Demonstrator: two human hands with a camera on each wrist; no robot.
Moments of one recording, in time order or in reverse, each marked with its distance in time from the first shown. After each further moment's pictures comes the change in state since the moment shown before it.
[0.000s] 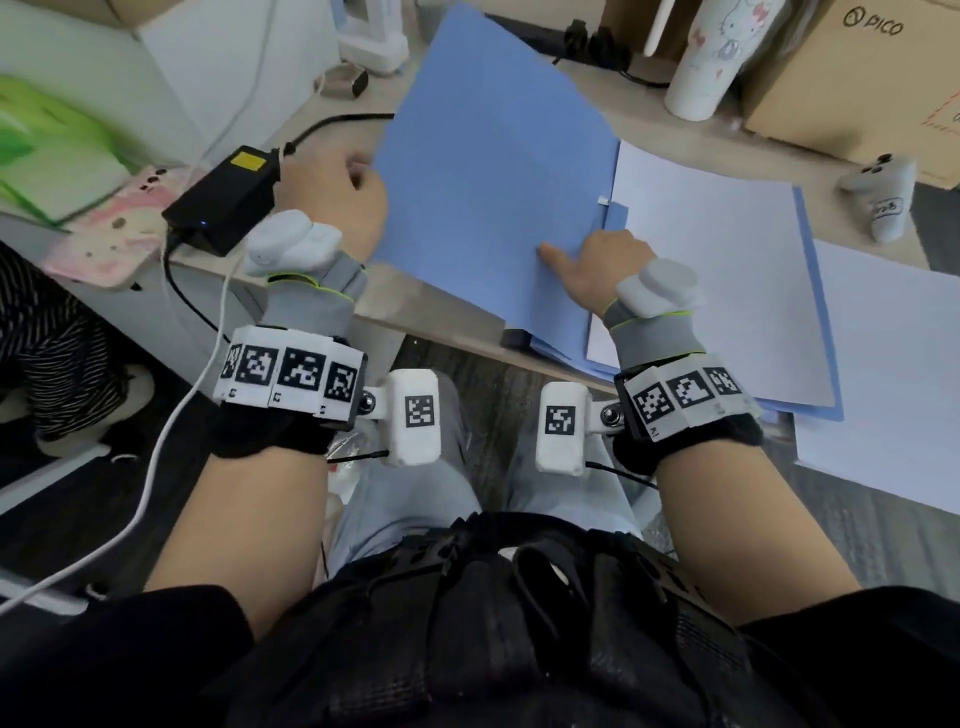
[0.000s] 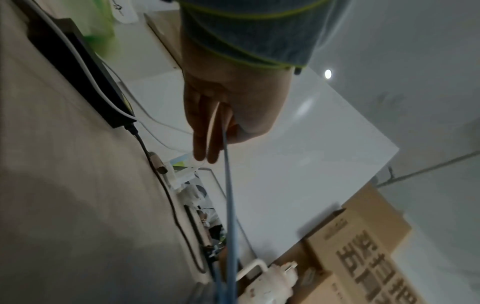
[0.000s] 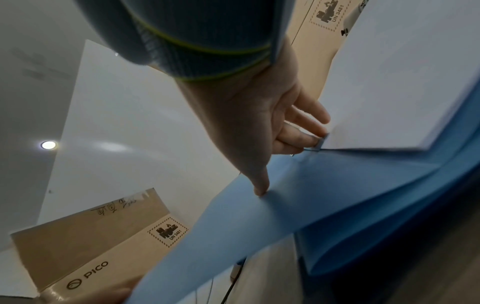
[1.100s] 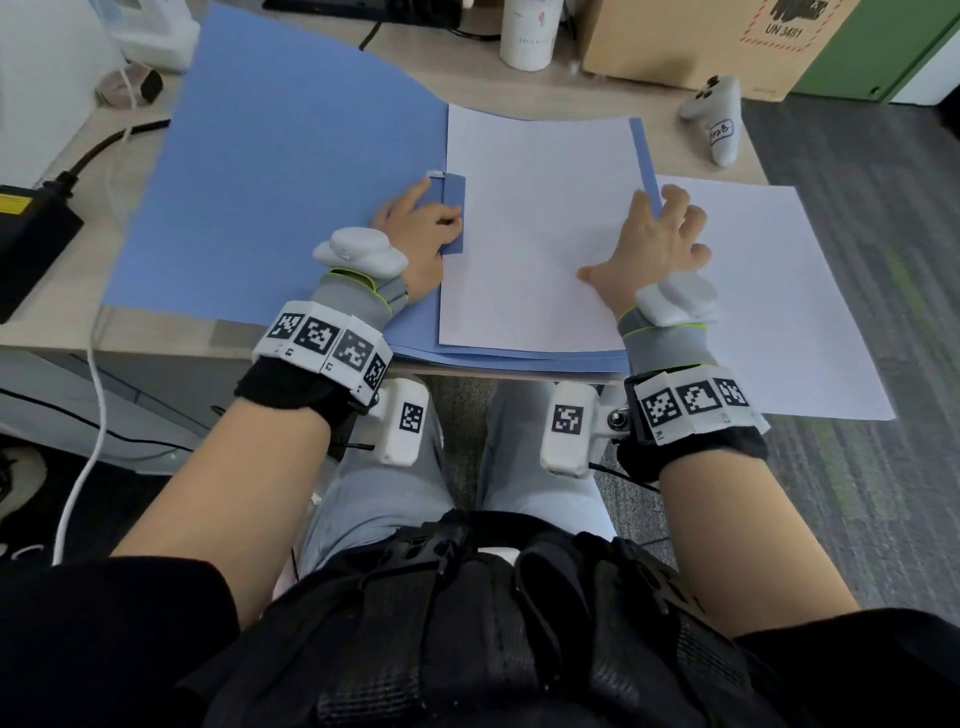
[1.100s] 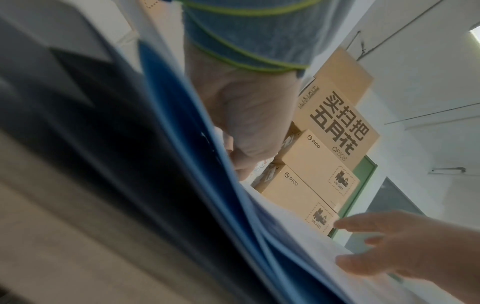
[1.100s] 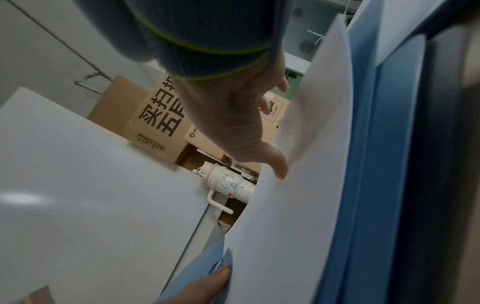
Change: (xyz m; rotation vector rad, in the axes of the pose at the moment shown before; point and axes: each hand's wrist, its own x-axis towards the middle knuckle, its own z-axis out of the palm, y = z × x) left_hand -0.047 0.087 0.147 0.453 -0.657 0.826; right_hand -0.015 0.148 0.001 0.155 0.395 0.431
